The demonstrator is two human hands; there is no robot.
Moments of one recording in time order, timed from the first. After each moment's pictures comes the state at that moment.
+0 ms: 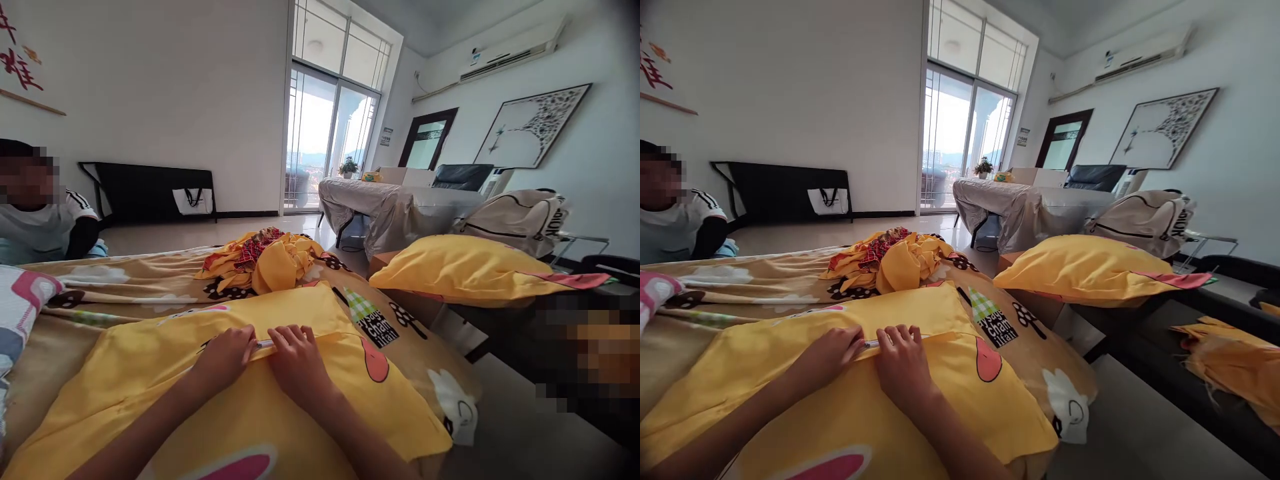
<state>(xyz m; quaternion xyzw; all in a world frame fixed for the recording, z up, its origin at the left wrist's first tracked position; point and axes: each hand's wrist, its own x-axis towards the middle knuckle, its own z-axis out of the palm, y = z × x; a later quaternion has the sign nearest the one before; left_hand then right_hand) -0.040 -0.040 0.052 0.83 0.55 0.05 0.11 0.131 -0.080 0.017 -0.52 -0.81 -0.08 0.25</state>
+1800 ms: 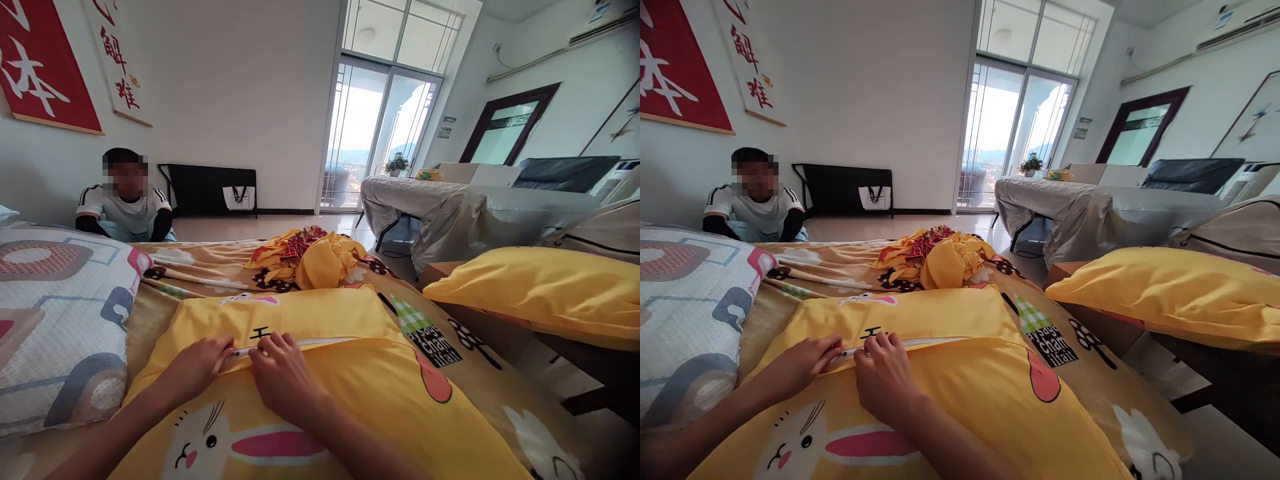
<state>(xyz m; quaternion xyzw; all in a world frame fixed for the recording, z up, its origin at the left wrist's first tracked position) -0.178 -0.076 0.038 0.77 0.62 0.04 0.14 0.022 -0.080 0.015 -0.37 -0.91 -0.08 0.18</state>
